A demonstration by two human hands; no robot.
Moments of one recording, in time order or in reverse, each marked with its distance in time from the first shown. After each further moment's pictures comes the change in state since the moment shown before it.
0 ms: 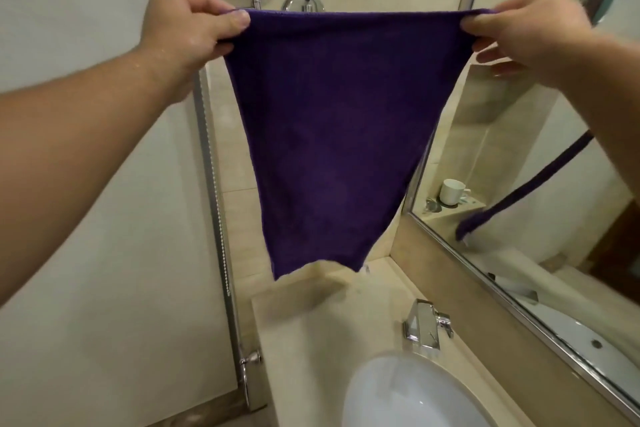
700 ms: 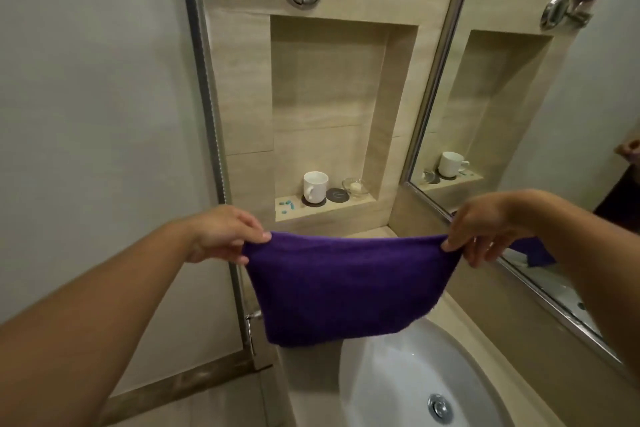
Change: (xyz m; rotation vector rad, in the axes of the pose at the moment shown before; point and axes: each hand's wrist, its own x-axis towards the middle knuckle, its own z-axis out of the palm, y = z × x) left_hand -0.202 -0.156 -0.009 0.211 -0.704 -0.930; right_hand -0.129 0.171 0.037 -0.583 -1.066 0.550
